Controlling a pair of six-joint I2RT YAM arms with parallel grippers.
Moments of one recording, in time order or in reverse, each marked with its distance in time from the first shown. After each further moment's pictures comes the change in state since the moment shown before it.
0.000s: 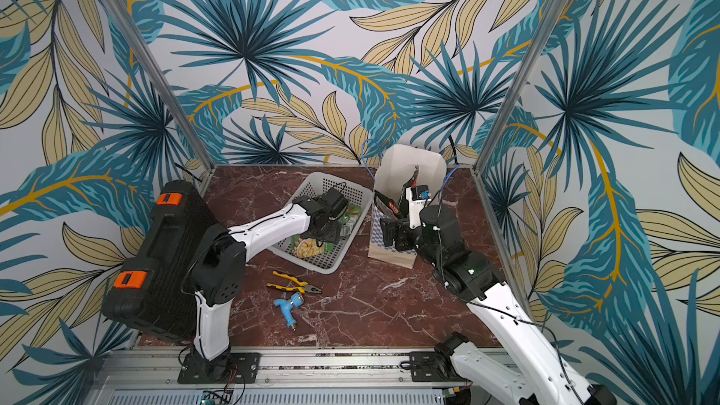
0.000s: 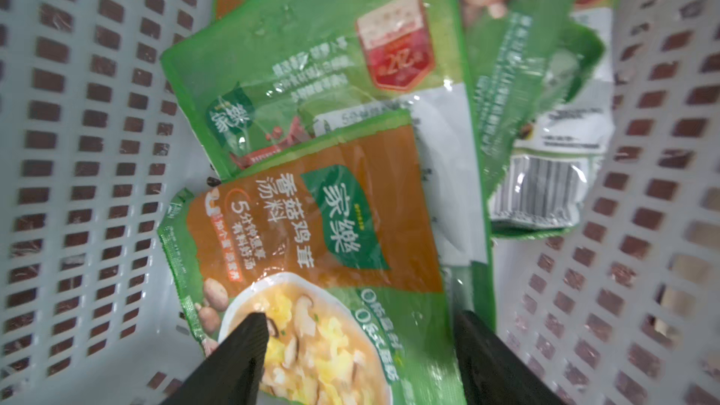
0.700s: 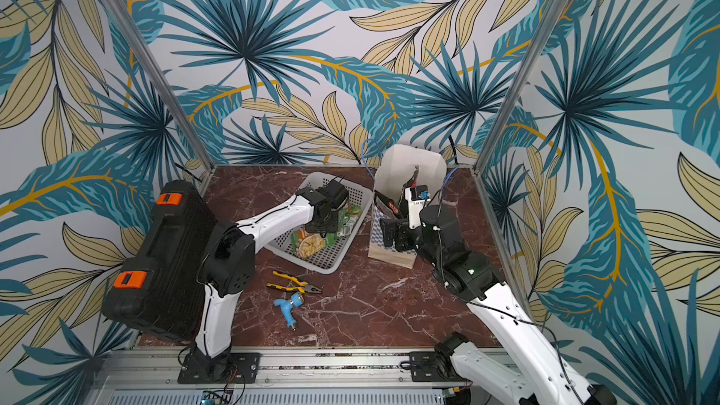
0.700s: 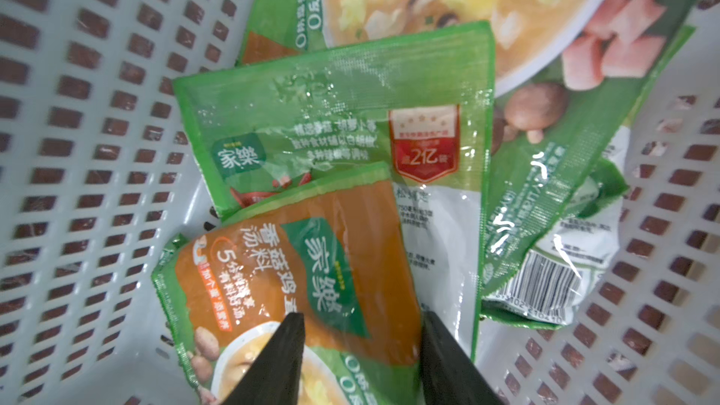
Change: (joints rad) left arm 0.024 0.098 0.161 -0.069 -0.025 -0.116; right arm 0.000 0.000 0.000 0.000 -0.003 -0.014
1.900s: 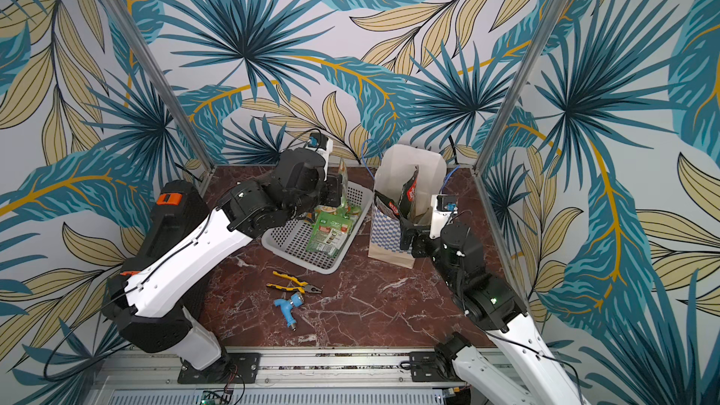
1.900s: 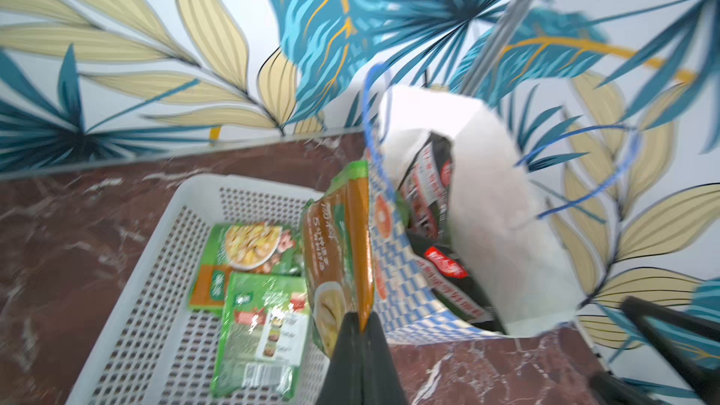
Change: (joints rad) left arm -0.278 -0.501 0.224 0.138 -0.068 0.224; right arm 0.000 -0.207 -0.077 0.010 0.226 0.009
